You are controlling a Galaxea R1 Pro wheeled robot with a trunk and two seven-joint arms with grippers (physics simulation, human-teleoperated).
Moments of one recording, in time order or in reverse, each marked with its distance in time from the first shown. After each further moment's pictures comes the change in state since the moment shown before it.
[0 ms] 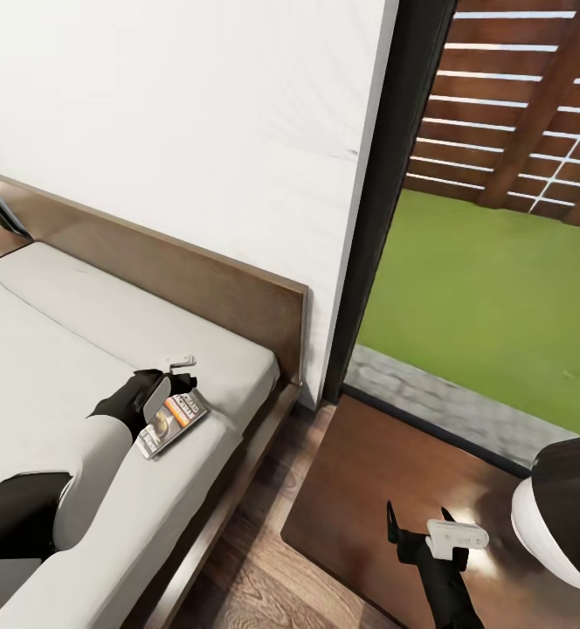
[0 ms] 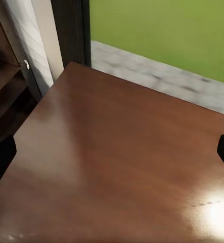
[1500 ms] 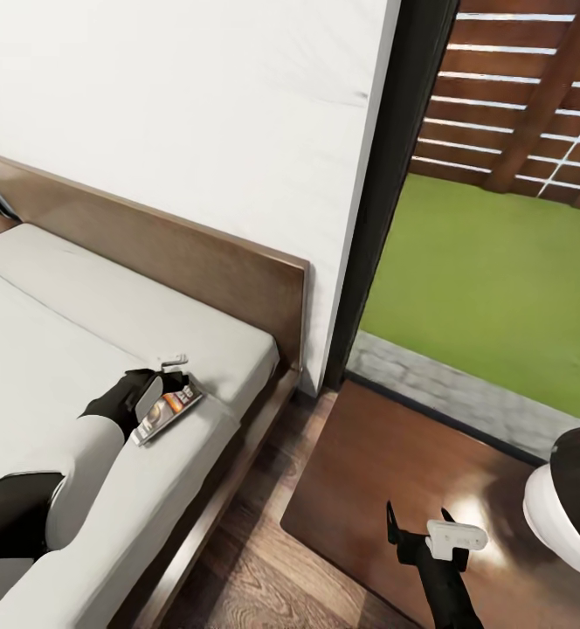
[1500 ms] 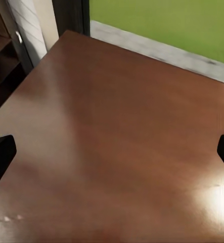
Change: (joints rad) left arm 0.000 0.028 0.000 -0.004 0.006 -0.019 0.001; right arm 0.000 0.000 0.000 0.004 0.001 0.000 0.000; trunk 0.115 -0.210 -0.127
